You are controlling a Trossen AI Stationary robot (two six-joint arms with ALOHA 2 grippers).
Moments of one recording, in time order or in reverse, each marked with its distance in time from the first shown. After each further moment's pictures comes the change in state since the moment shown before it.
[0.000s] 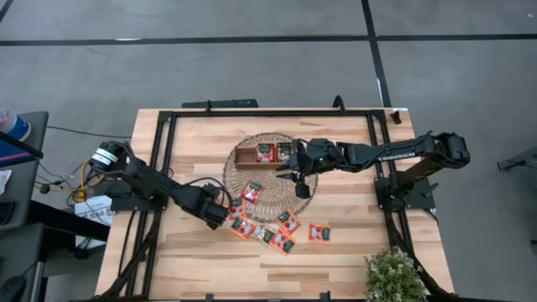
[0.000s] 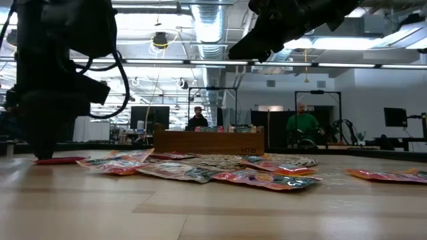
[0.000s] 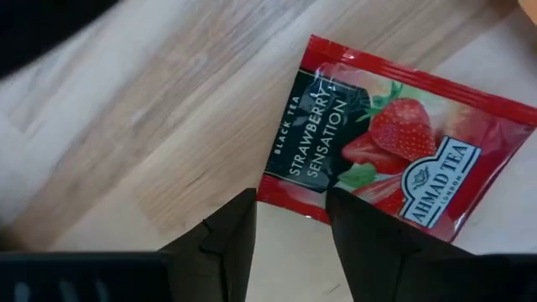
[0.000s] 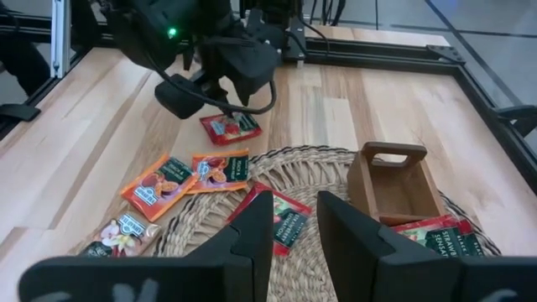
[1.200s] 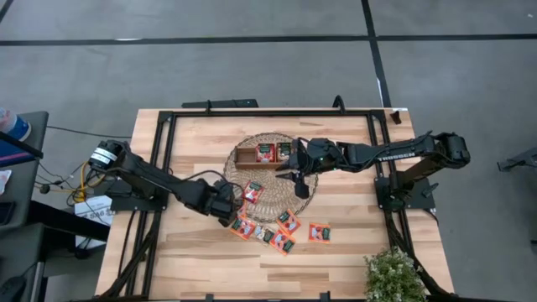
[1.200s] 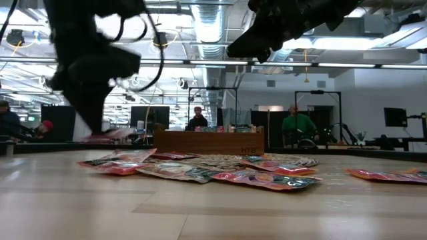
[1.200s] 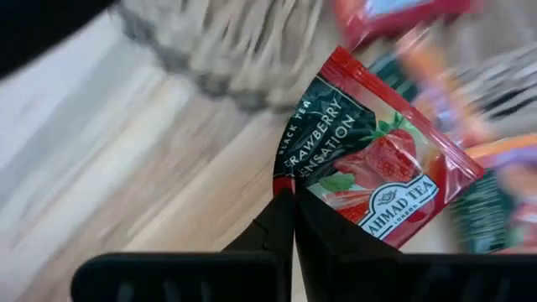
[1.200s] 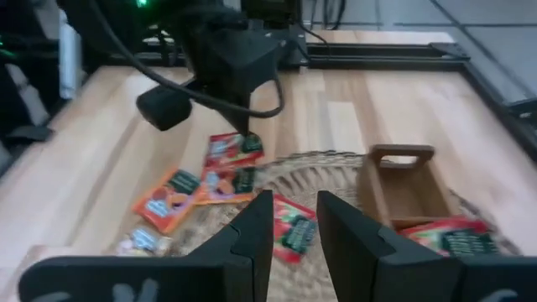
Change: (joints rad) left arm 0.021 -0.019 0.155 0.011 -0.147 0.144; right arm 0.000 0.000 0.000 0.020 -0.016 0.062
